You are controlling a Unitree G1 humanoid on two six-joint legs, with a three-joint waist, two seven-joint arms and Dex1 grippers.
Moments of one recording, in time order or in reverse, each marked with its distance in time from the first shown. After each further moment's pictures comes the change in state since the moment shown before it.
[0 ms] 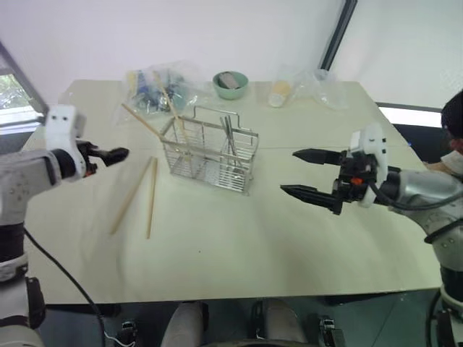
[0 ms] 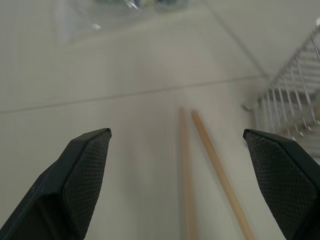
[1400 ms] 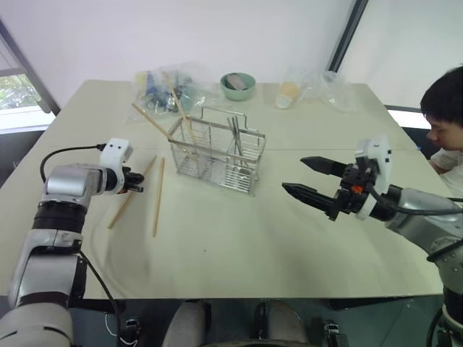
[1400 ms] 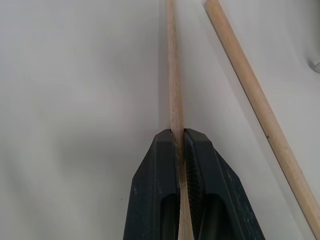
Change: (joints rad) left arm -0.190 -0.201 -0.263 0.510 0.425 -0.195 -0.231; right arm 0.137 0.027 -0.086 -0.112 0.175 0.084 -0.243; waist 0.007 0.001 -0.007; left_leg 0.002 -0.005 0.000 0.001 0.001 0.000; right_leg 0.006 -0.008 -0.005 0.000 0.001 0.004
